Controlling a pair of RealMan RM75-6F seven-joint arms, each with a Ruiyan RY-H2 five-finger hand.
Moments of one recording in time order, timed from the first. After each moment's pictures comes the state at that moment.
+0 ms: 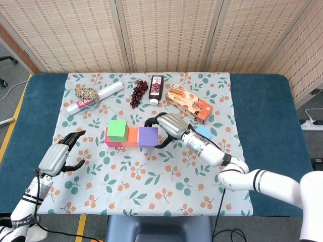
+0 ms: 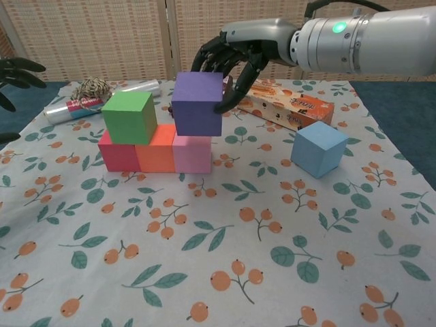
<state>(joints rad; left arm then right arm) -0.44 -1.18 -0.08 -1.64 1.44 1.20 -0.15 1.04 -1.44 0.33 -1.37 -1.29 0.56 0.31</state>
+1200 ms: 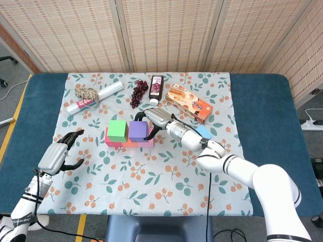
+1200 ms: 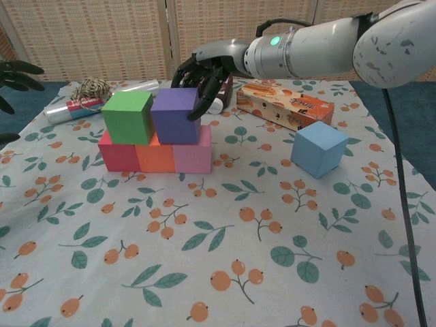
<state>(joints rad) -0.44 -1.19 -0.09 -1.63 1.42 1.18 -0.17 1.28 -1.65 0.26 -0.91 -1.46 0.40 0.75</state>
